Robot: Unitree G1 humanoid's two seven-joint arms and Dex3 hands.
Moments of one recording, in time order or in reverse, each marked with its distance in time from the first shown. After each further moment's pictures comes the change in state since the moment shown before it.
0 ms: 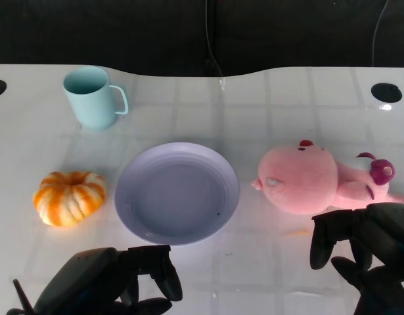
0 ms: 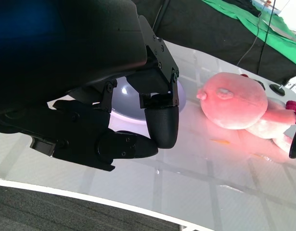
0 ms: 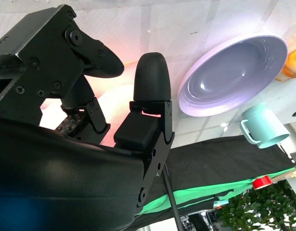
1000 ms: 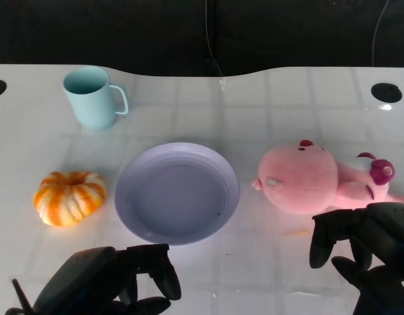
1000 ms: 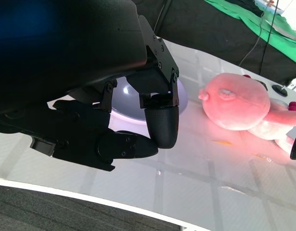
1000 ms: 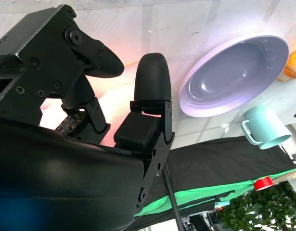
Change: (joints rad) left arm -0.002 0.002 0.002 0.000 -0.008 0.010 0.000; right arm -0.003 0.001 0.000 -0.001 -0.003 0.008 0.002
